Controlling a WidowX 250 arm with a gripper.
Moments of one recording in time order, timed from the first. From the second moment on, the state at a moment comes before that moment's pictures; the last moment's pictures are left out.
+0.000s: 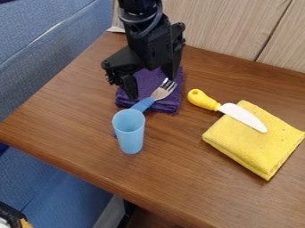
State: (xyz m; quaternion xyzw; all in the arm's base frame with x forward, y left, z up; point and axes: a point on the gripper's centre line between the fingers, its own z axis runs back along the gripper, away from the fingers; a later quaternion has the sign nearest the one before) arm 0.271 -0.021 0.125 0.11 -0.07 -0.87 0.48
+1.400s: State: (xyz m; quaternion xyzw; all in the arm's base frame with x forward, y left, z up) arm 0.366 -0.086 0.056 0.06 -0.07 -0.86 0.51
